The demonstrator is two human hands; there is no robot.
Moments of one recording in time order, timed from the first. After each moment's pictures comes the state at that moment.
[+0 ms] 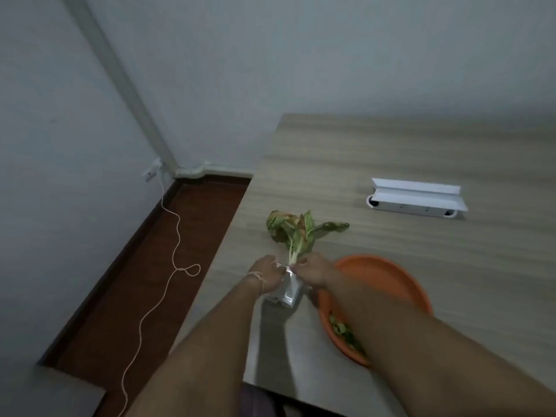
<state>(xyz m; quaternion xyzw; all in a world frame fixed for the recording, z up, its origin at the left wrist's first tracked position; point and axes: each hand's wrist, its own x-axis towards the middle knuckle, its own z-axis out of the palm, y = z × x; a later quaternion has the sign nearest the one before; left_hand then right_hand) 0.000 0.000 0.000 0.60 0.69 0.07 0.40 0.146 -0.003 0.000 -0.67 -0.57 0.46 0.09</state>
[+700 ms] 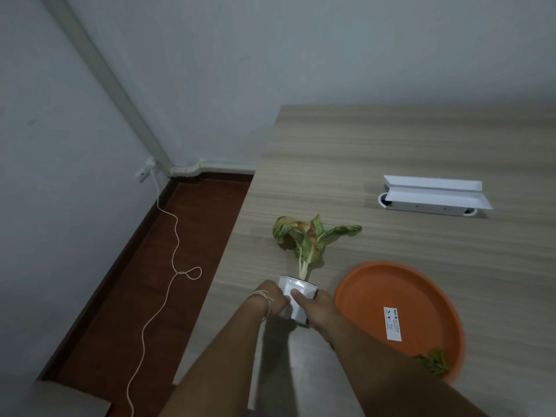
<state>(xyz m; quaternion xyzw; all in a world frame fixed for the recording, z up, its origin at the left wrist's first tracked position) -0.023 0.023 -0.039 0.56 0.70 -0.03 0.45 0.110 -0.017 -0.106 -0.68 -0.26 0.62 0.30</state>
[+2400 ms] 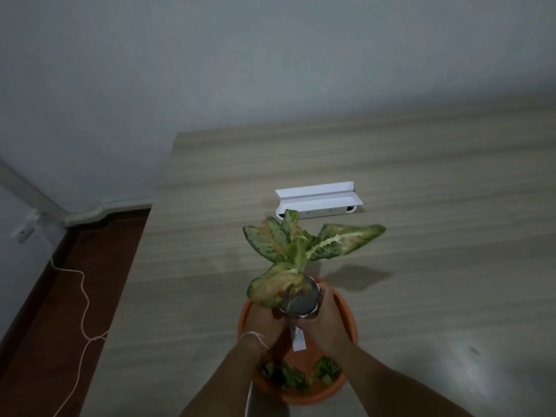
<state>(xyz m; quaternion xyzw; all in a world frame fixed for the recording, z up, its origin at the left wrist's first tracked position) 0.172 -0.016 -0.060 0.75 0.50 0.17 0.40 0.313 -0.088 -0.066 -0.71 -0.39 0.39 0.43</state>
